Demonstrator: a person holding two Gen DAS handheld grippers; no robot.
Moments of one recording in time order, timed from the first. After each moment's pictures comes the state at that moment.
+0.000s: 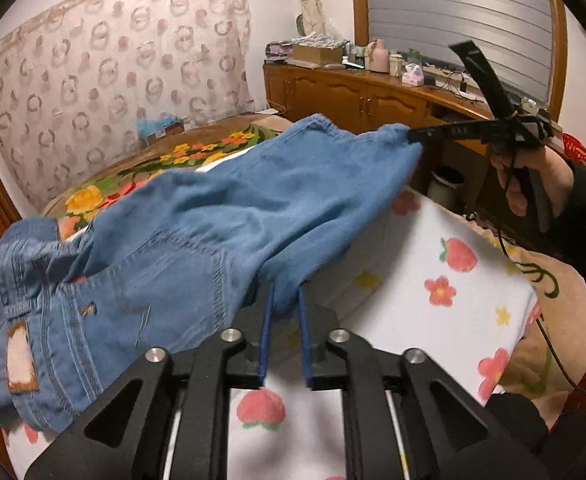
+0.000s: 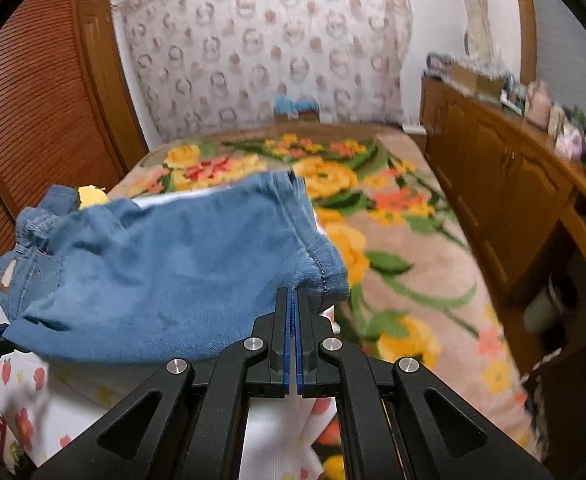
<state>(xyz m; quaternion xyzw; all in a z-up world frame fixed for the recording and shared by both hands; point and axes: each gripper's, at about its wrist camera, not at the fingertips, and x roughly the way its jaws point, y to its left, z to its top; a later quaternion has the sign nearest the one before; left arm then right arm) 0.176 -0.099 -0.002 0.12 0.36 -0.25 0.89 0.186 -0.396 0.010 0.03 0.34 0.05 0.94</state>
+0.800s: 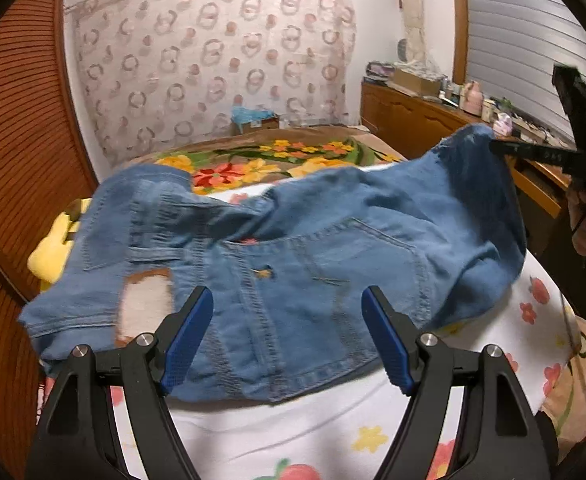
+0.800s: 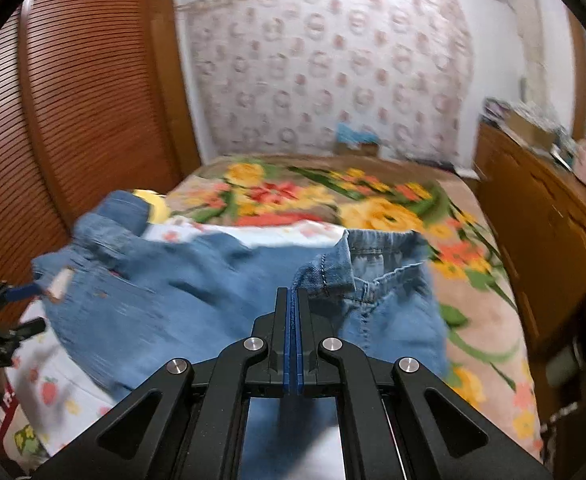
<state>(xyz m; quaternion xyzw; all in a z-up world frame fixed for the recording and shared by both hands) 0.197 0.035 0.008 0.05 0.34 -0.11 0.93 0.198 -0.289 0.069 -0.01 0.28 0.15 0.95</state>
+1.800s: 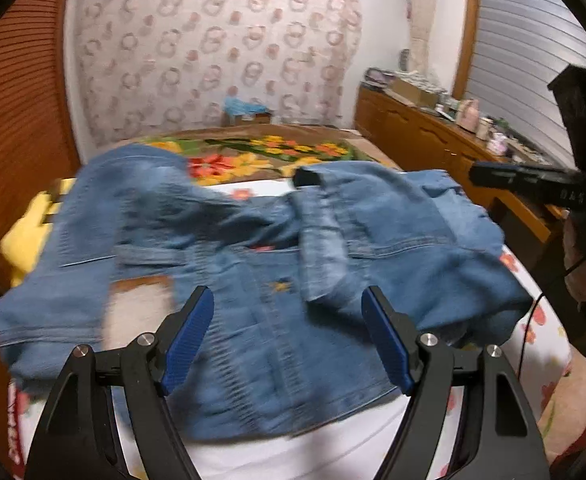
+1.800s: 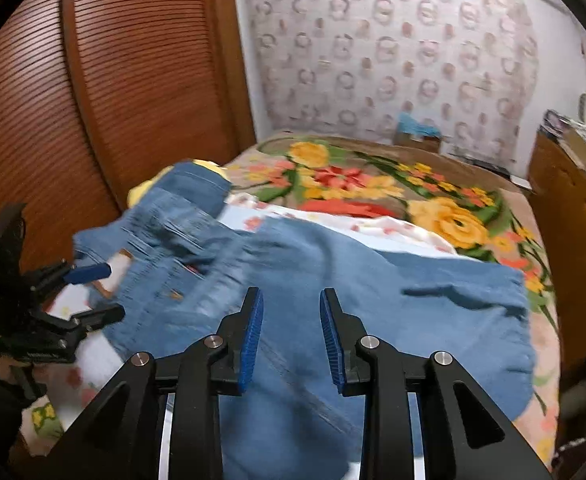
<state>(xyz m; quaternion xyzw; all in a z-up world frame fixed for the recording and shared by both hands) 0.244 0.055 -0.023 -0.01 0.36 -0.16 0.92 0.217 -0.200 0.066 -0.05 0.32 0.22 0.92</state>
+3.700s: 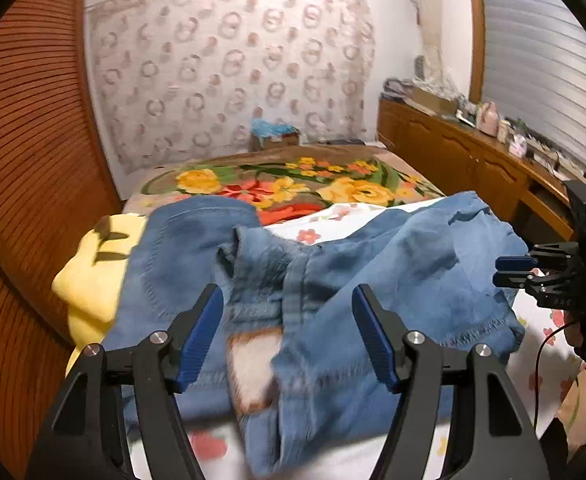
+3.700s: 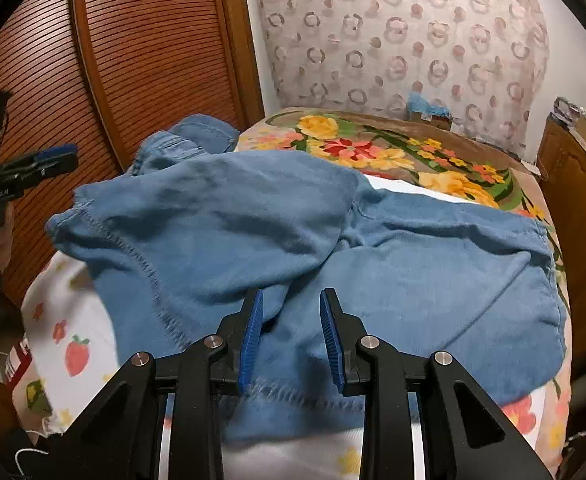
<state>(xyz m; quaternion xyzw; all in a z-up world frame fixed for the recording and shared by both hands) 0.254 0.113 0.034 0.04 0.33 -0.11 0.94 0.225 -0.154 0.021 -0.06 0.34 0.24 0.91</state>
